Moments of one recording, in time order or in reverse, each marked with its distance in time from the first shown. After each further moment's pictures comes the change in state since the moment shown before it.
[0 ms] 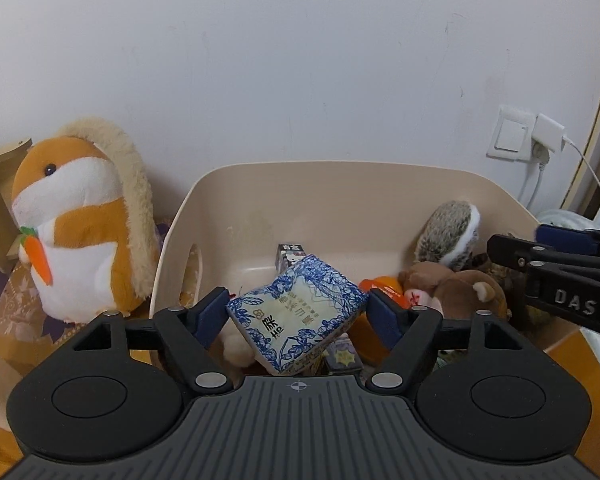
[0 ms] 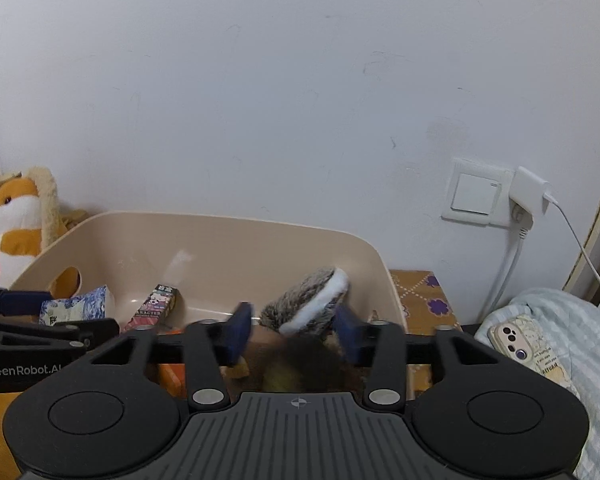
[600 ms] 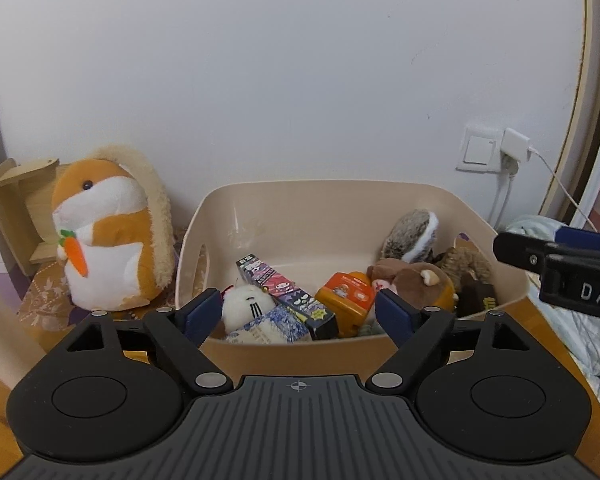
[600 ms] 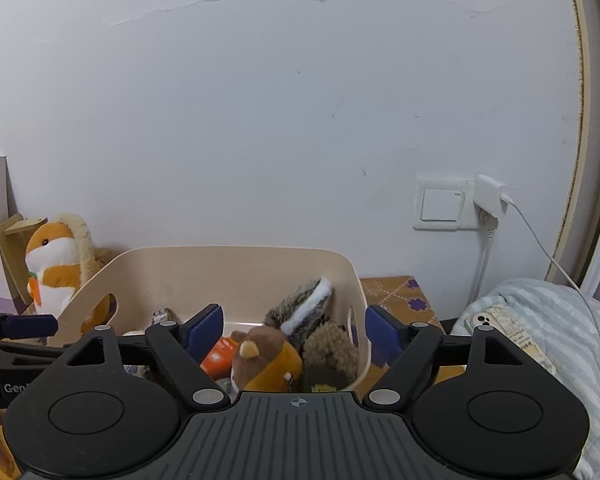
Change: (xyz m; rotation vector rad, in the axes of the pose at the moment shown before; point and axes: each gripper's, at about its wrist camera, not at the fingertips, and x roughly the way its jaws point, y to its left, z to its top) left arm -0.072 -0.014 -0.013 0.013 -0.065 -0.005; right arm -0.077 -0.013 -0.016 0.077 -0.077 0.012
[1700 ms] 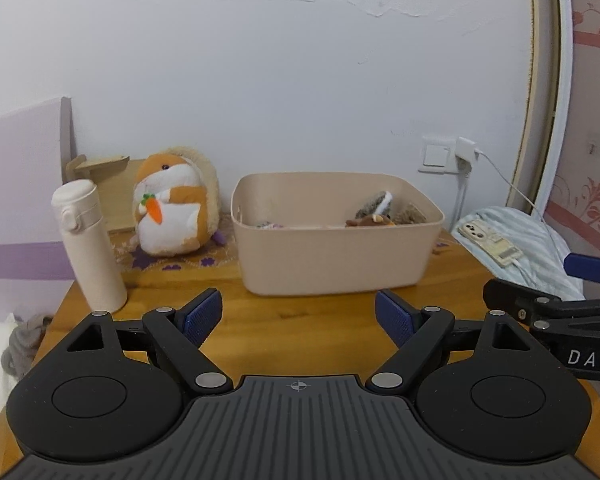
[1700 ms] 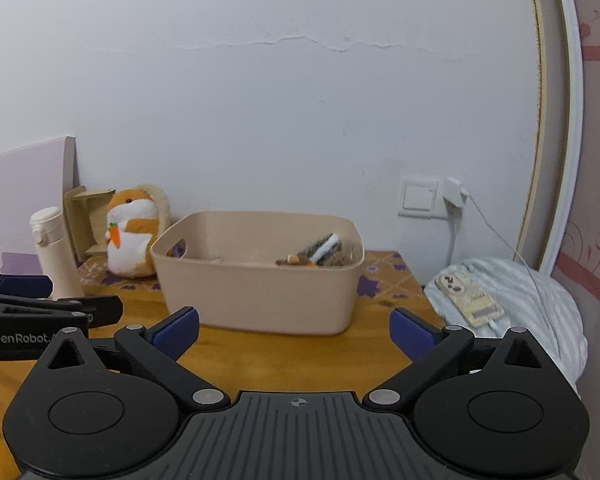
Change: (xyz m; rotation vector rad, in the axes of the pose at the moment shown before) left arm -0.185 -0.006 -0.105 0.004 -0.108 0.017; right arm -0.183 0.050 -0.084 -0.048 -0.038 -0.007
